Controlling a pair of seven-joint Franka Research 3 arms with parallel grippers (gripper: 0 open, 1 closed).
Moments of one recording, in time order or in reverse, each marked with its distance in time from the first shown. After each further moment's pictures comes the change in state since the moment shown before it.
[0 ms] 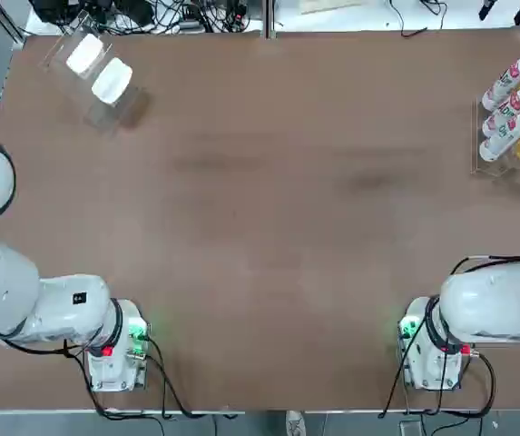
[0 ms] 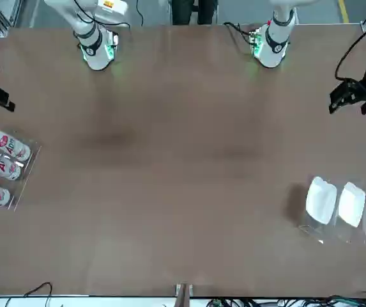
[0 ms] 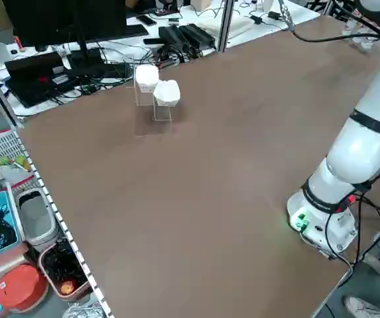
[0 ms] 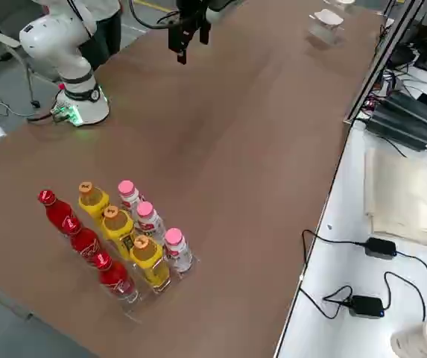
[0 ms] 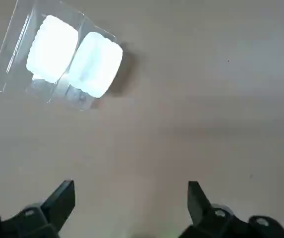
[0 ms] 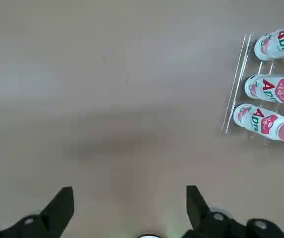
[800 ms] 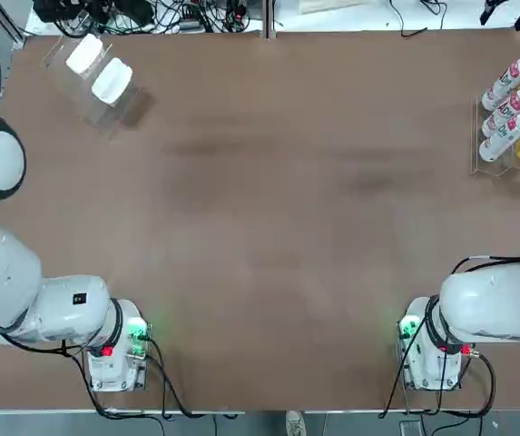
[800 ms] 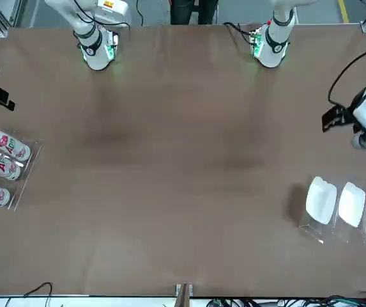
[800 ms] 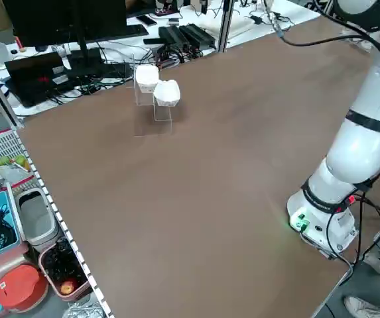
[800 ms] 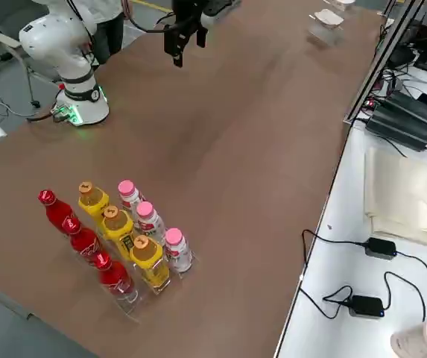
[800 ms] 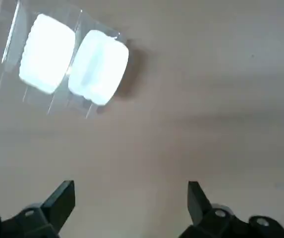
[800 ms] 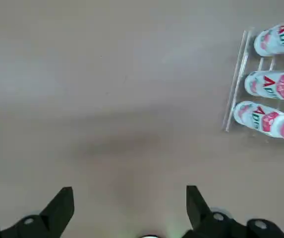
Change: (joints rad) left arm -0.012 0.132 -0.014 -0.016 0.087 0.089 -0.002; right arm -0.013 -0.014 0.000 -0.054 0.022 0.041 -0.001
